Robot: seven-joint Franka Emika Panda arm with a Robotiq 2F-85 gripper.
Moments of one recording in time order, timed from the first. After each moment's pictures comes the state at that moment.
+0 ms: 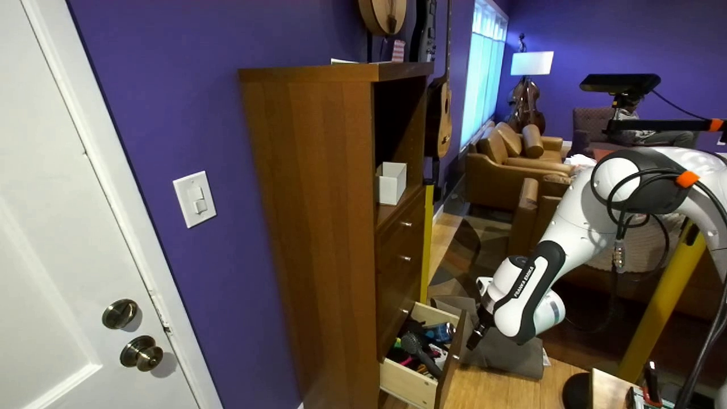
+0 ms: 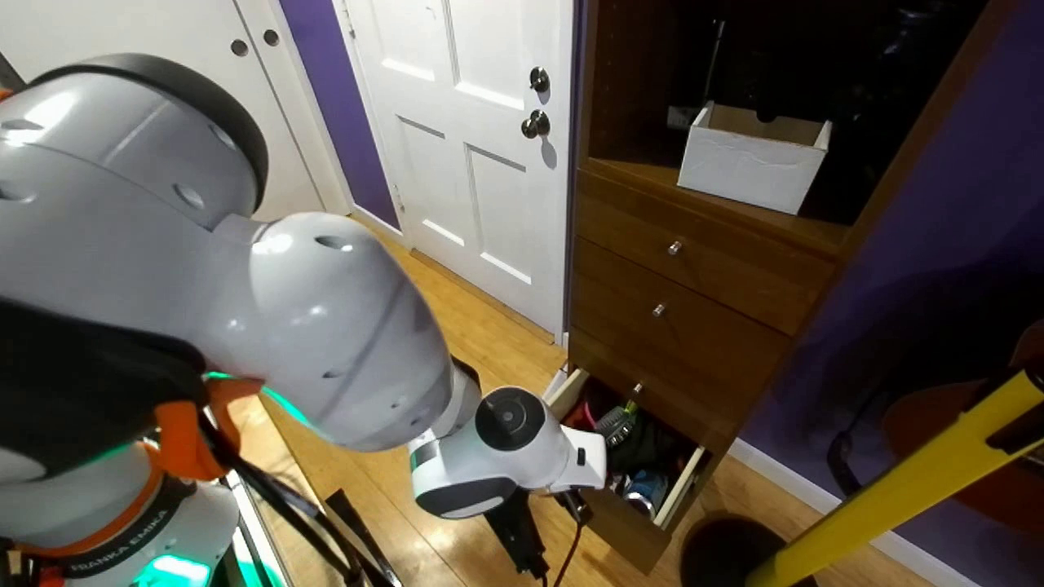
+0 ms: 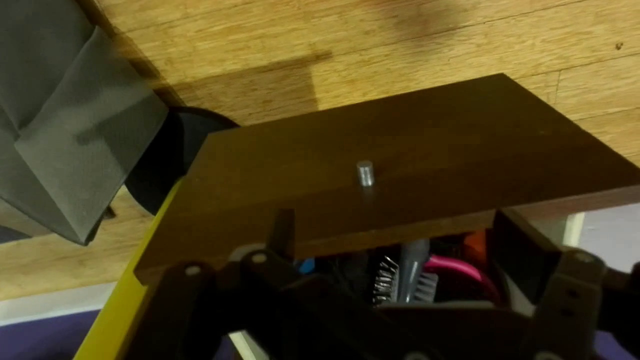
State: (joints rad) arm -0.90 0.74 0.21 -2.33 -0.27 3.26 -0.39
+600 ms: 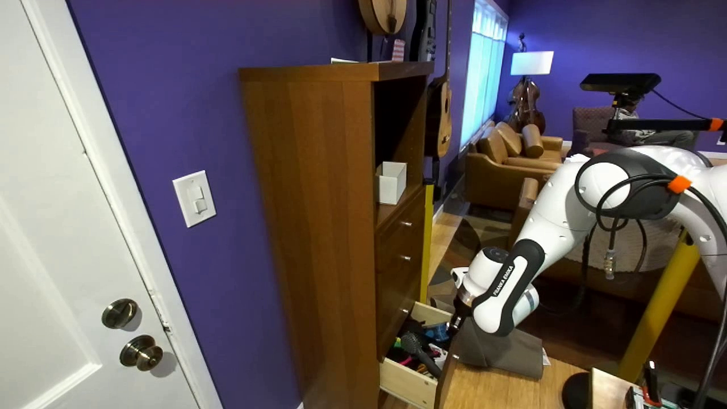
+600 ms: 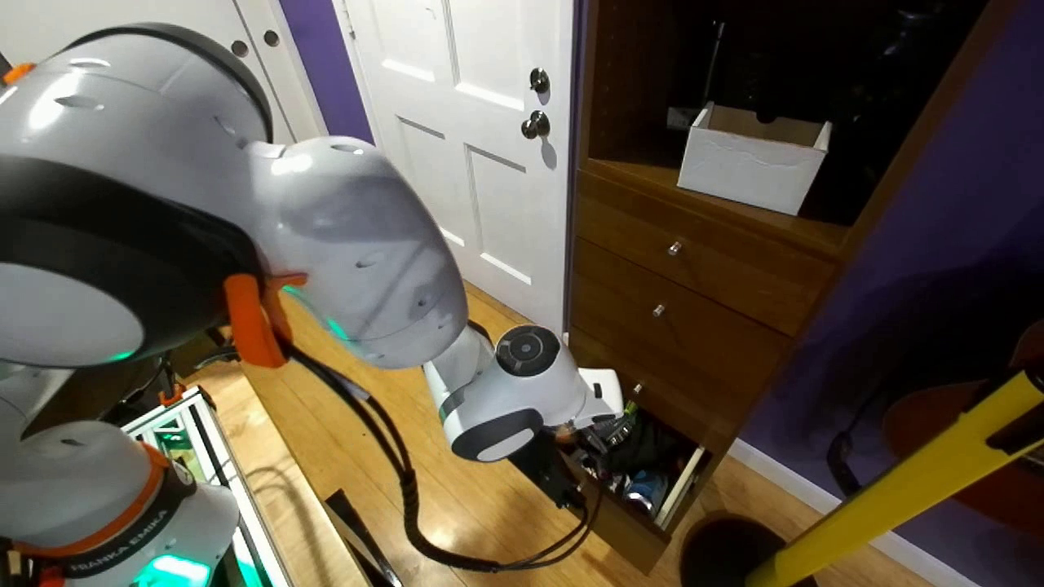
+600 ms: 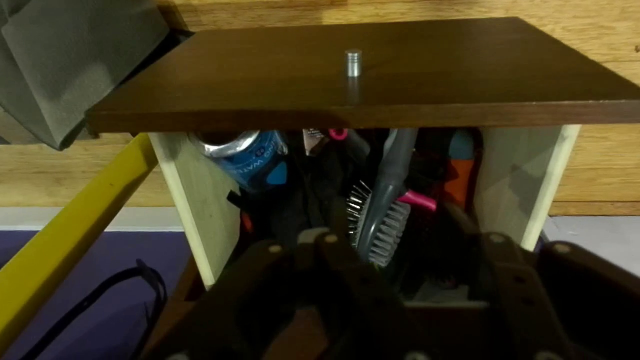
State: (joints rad) arm -0.71 0.71 0.15 -2.24 -0.28 3.22 -0.40
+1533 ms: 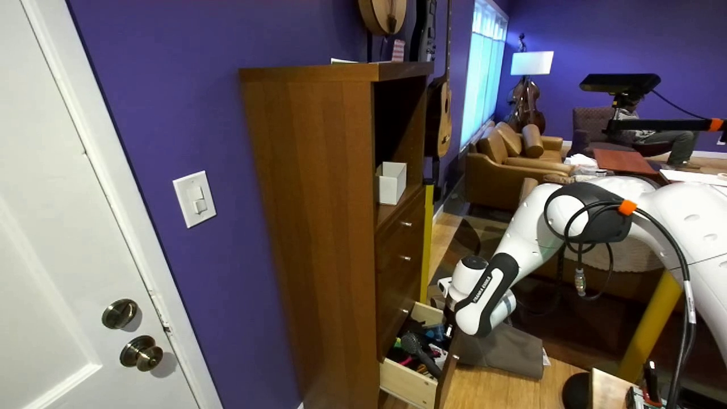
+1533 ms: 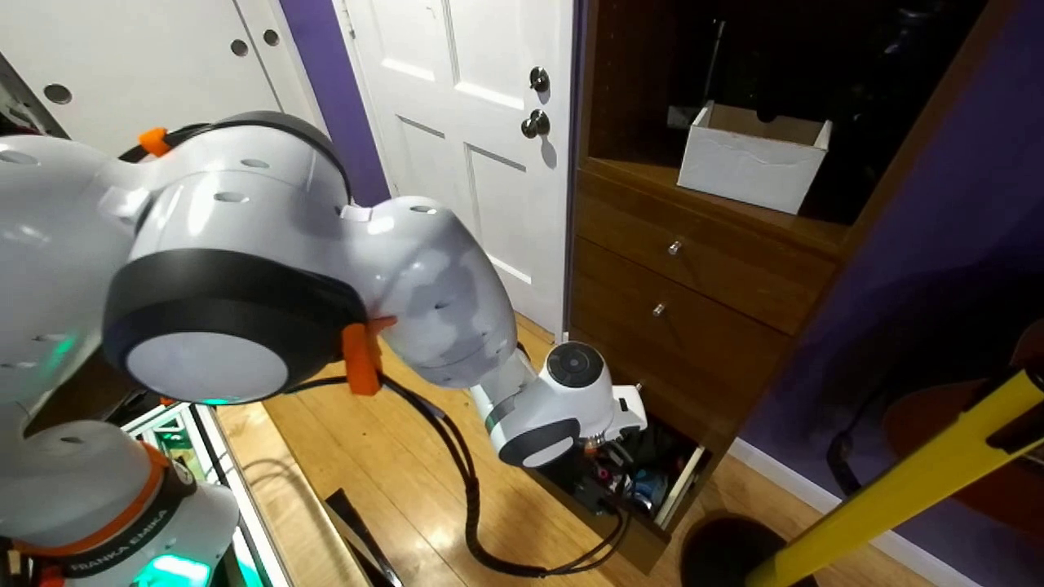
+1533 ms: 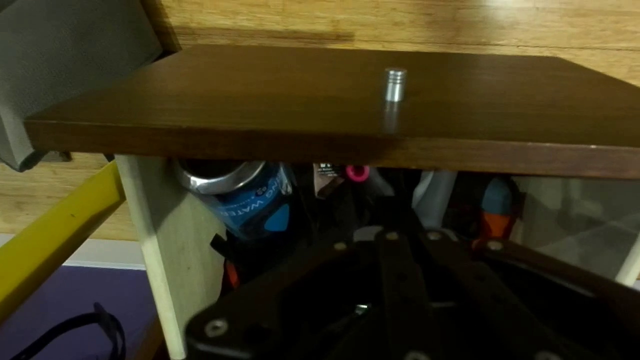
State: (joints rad) arm -0.64 0.92 0.11 -1.98 -0.28 3.07 -0.46
